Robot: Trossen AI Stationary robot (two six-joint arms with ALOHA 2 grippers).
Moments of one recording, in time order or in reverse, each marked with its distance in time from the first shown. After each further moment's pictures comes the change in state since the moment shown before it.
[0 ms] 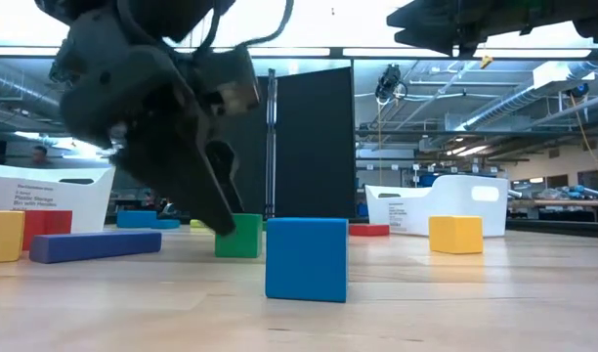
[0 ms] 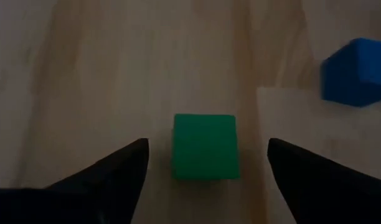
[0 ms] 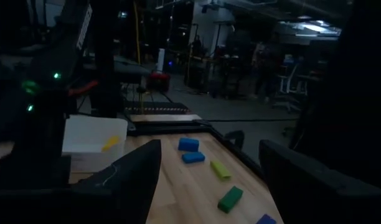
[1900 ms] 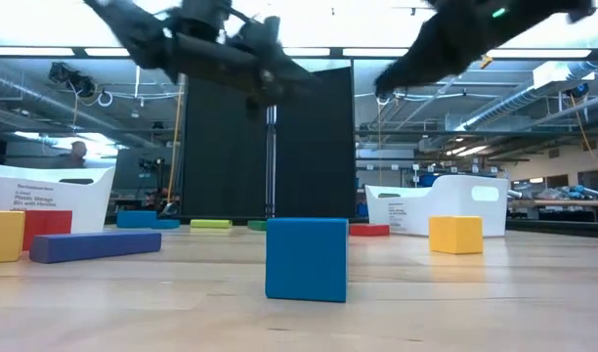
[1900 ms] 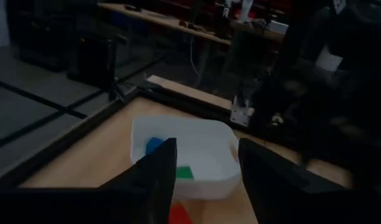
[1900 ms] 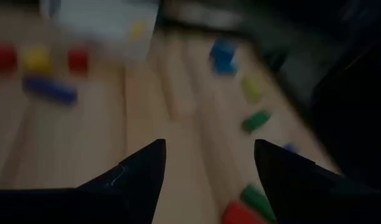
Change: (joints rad) left arm 0.648 -0.327 -0.081 0.521 0.196 0.138; right arm -0.134 0.127 0.266 -0.732 -0.278 0.168
